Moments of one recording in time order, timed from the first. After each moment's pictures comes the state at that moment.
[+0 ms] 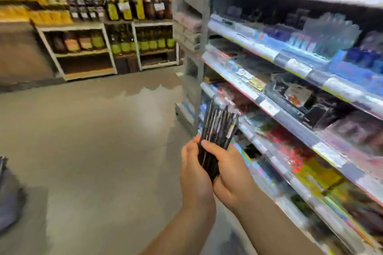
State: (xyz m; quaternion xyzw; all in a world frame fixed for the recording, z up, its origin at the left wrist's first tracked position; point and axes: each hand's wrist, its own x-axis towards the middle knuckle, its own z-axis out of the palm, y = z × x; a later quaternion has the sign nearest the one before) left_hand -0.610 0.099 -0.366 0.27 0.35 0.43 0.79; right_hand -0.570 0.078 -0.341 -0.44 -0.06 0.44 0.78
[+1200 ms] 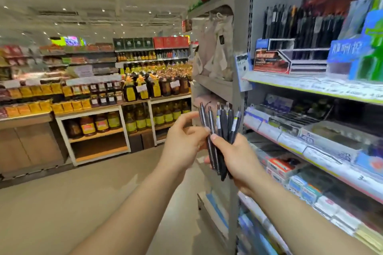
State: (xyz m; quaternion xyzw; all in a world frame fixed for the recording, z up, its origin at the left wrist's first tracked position) left_hand -0.383 0.608 -0.188 0.66 0.20 0.42 0.59; right_hand -0.282 0.532 -0.220 -0.56 -0.36 0.26 0.70
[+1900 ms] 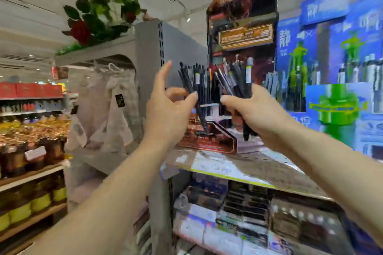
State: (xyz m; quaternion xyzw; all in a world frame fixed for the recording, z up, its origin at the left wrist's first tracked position) left_hand -0.047 0.744 -0.026 0.67 -0.15 0.48 0.55; right_hand -0.022 0.566 -0.016 -0.71 -0.31 -0.20 0.60
